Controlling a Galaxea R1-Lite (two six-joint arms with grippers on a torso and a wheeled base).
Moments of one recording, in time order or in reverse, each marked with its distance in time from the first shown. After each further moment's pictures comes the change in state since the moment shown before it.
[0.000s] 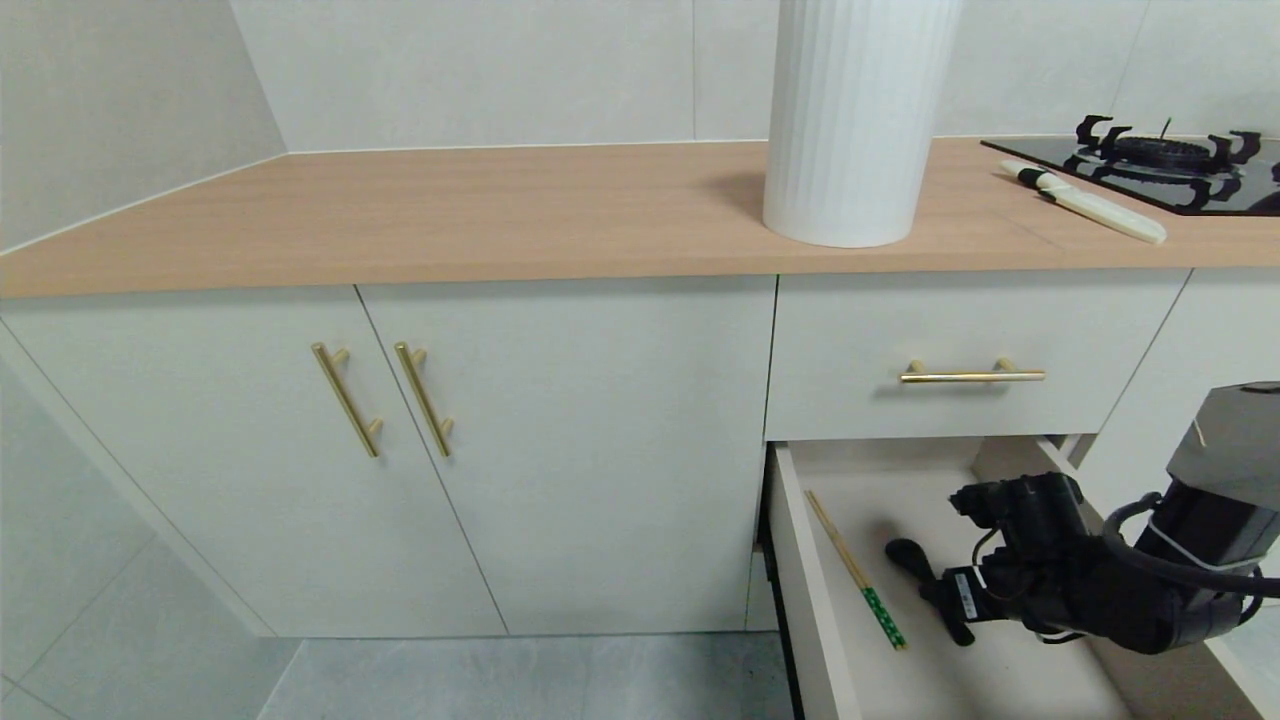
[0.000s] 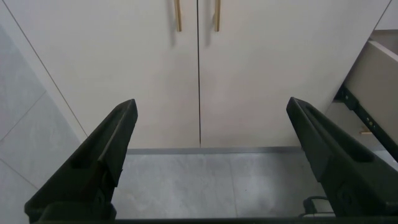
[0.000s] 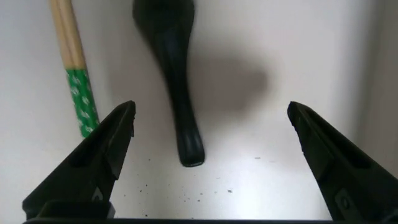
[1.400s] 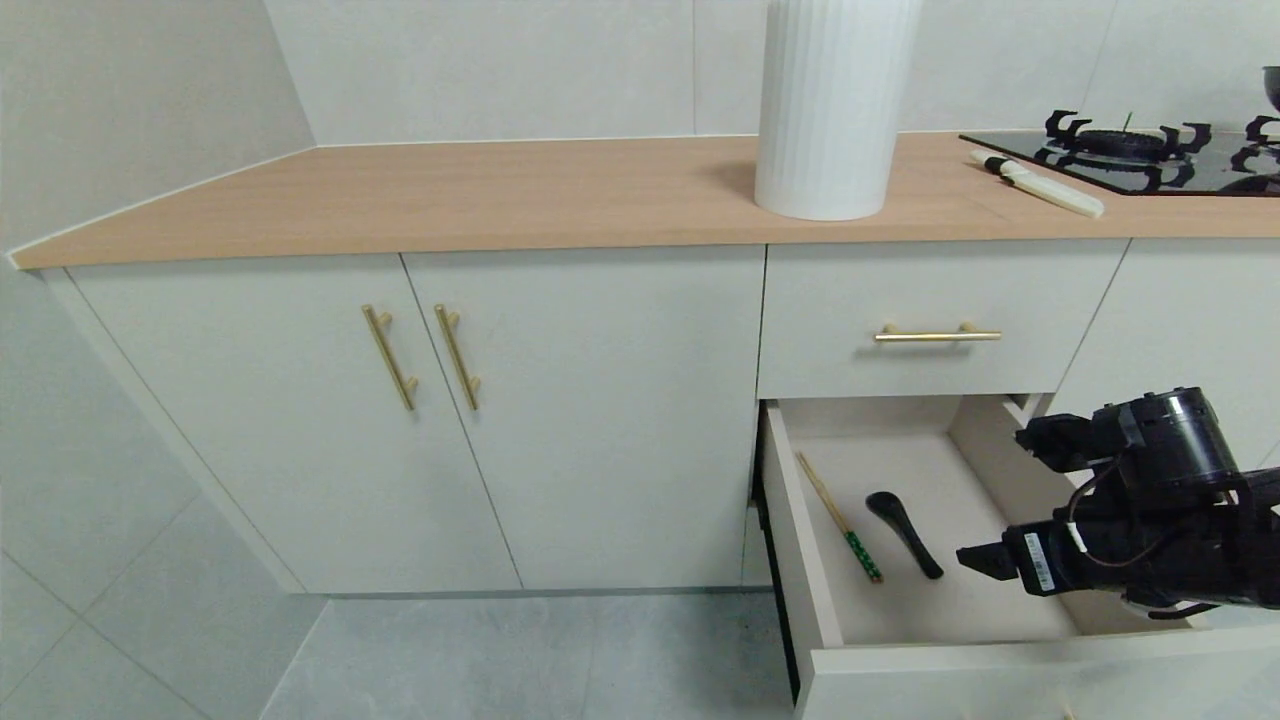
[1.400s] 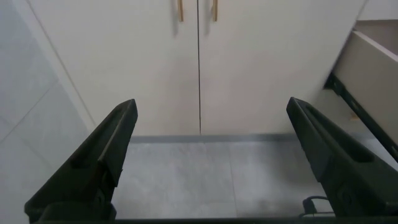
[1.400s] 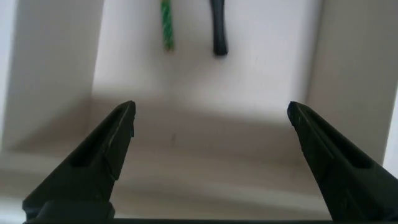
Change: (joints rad) left arm 0.000 0.000 0.000 0.000 0.000 0.000; right arm 0.067 -0.525 -0.023 0.482 0.043 -0.002
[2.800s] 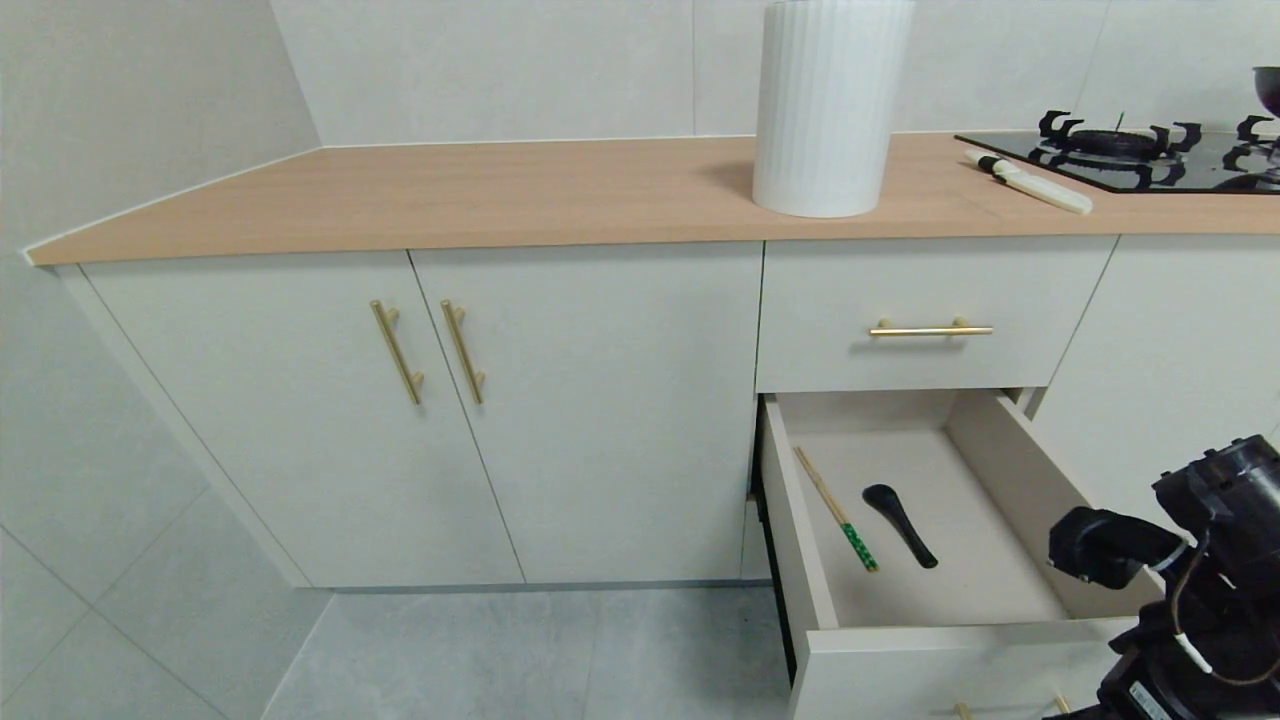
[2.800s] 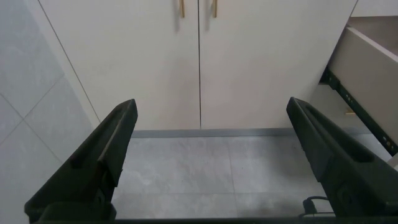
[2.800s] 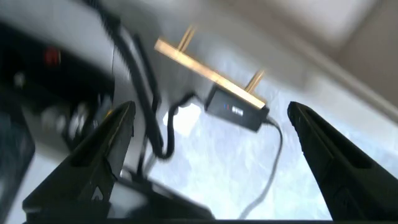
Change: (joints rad) left arm 0.000 0.000 0.000 0.000 0.000 0.000; right arm 0.103 -0.225 0.007 0.541 0.083 -0.264
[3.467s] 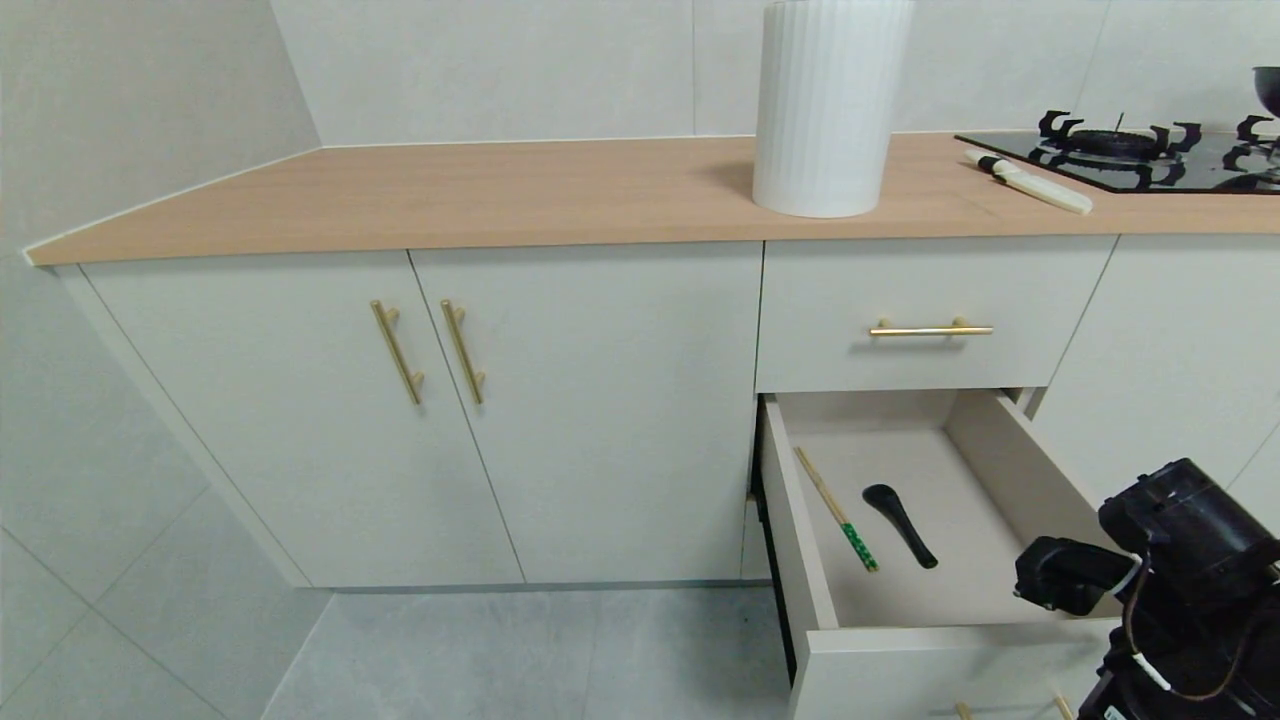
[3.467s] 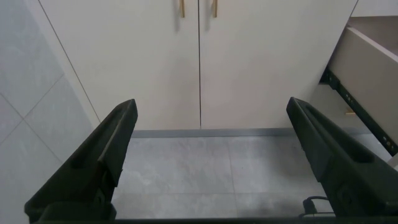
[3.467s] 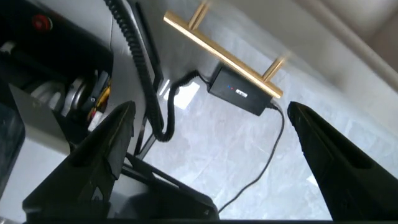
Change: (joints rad) left arm 0.000 0.000 0.000 0.000 0.000 0.000; right arm 0.033 0.096 0.000 0.010 -0.015 -0.001
